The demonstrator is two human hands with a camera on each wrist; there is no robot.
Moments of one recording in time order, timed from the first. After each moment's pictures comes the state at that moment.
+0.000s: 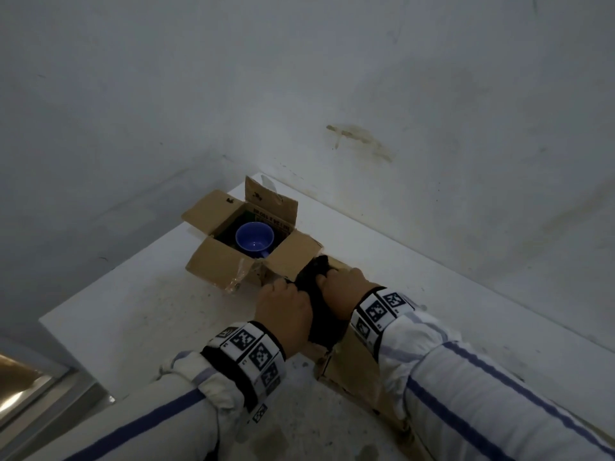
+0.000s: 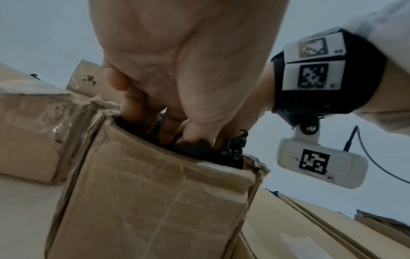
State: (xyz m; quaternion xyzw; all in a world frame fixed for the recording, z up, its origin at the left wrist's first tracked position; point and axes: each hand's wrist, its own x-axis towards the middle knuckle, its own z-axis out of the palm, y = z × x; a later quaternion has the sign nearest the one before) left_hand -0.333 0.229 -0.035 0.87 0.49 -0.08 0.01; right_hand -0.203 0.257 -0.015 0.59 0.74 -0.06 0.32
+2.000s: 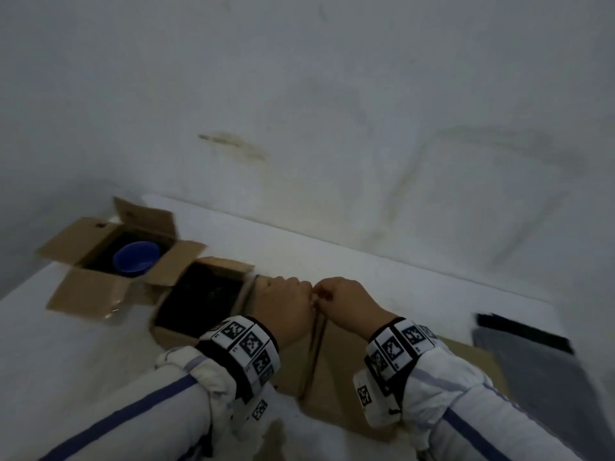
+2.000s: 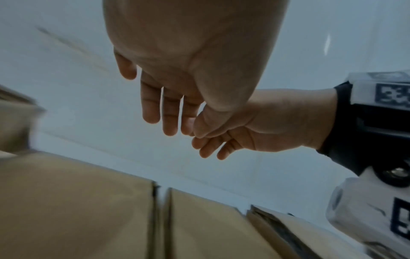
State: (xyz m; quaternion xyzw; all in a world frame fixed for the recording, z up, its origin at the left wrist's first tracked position) left_hand -0.181 0.161 0.000 0.92 0.38 0.03 0.07; right_hand -0.057 0.112 0.017 0.78 0.58 -0.22 -0.08
